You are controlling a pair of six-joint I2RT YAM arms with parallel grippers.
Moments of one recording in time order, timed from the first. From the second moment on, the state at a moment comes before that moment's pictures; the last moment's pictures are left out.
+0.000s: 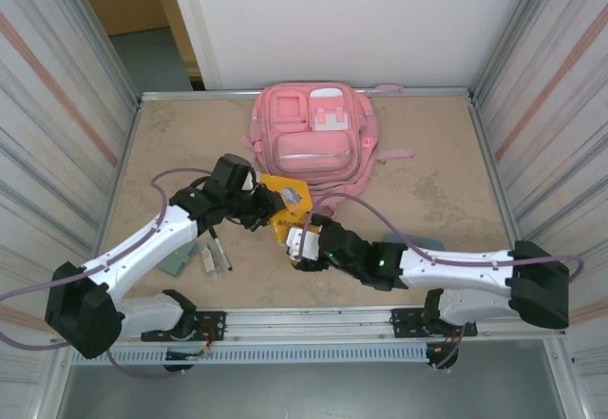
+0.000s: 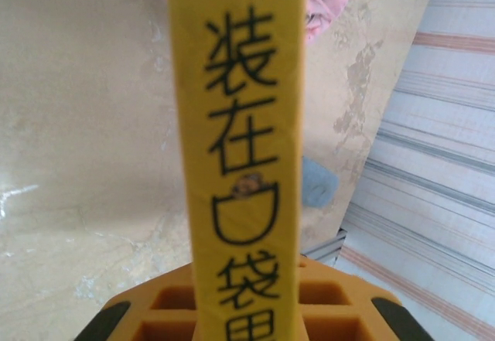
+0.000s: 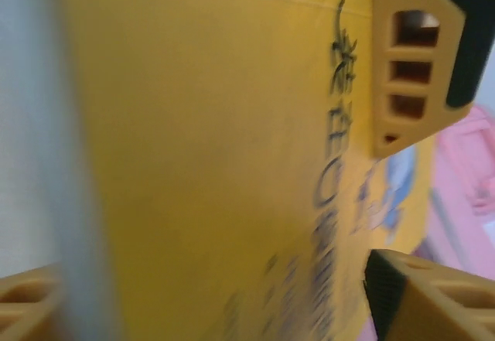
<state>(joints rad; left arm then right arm) -0.61 1.21 0.90 -0.52 0.45 -1.19 1.24 1.22 0.63 0.09 0.38 -0.45</state>
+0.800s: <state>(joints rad) -0.64 1.59 1.27 -0.44 0.21 0.12 0.37 0.62 0.60 -0.04 0.24 -0.03</state>
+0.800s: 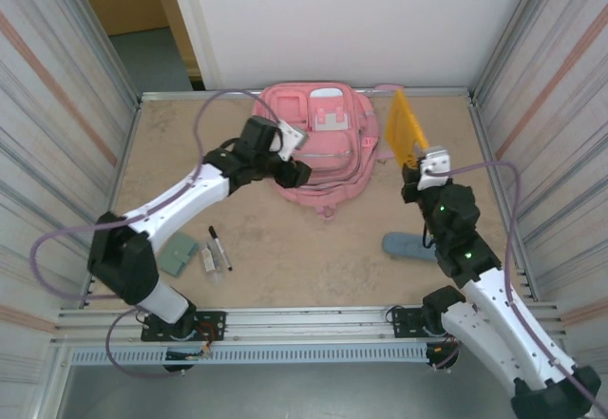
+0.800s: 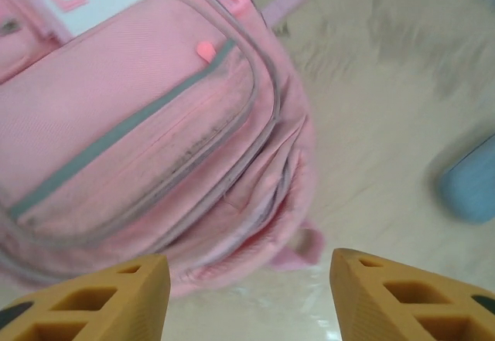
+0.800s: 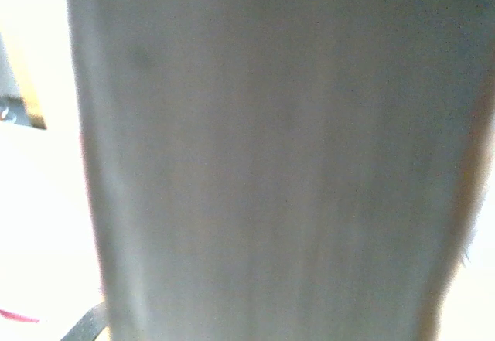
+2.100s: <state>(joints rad) -0.61 1.82 1.80 -0.63 0.04 0.75 0.69 0.85 0.86 -0.70 -0.26 -0.83</state>
